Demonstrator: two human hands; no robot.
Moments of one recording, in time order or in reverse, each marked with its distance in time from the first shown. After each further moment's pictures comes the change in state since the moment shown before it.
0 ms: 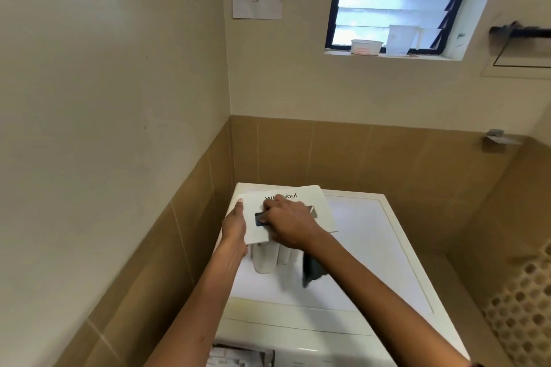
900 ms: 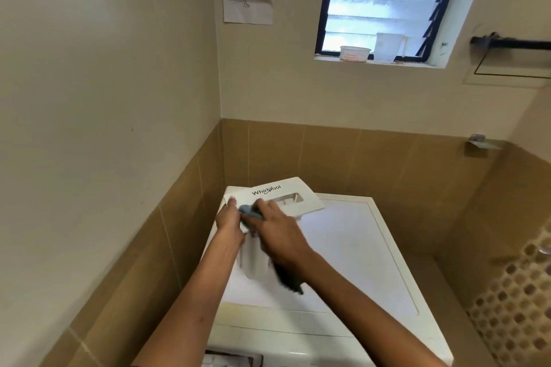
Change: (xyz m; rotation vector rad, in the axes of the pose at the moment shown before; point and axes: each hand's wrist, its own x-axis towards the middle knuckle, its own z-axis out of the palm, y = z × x) left_hand 0.002 0.011 0.022 -0.171 0.036 -0.074; right_hand -0.020 -0.016 0.015 0.188 0.269 0.062
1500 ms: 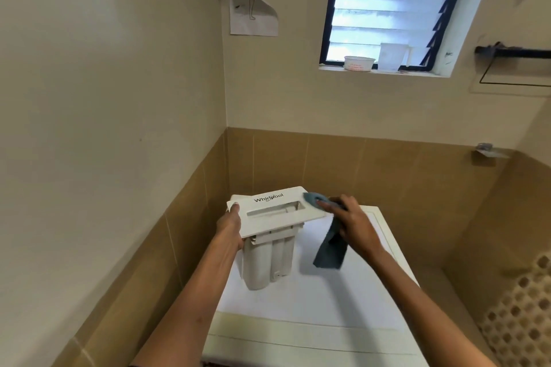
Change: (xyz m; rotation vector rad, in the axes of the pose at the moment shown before) left_hand 0.011 0.014 -0.006 0.110 0.016 -0.012; right_hand -0.030 0.137 -0.017 0.057 0.264 0.155
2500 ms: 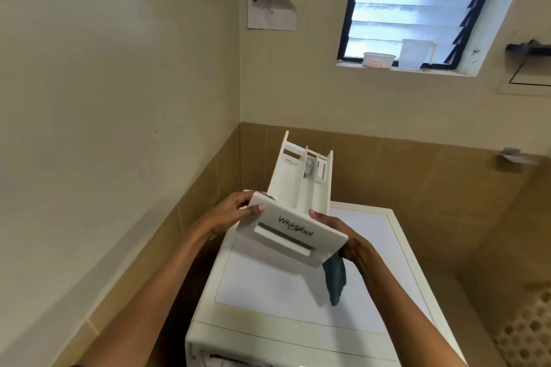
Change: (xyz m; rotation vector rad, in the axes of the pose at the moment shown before) left_hand -0.012 0.036 -0.046 0.769 -0.712 0.649; right_hand 0.018 -0.029 0.030 1.131 -0.547 0.821
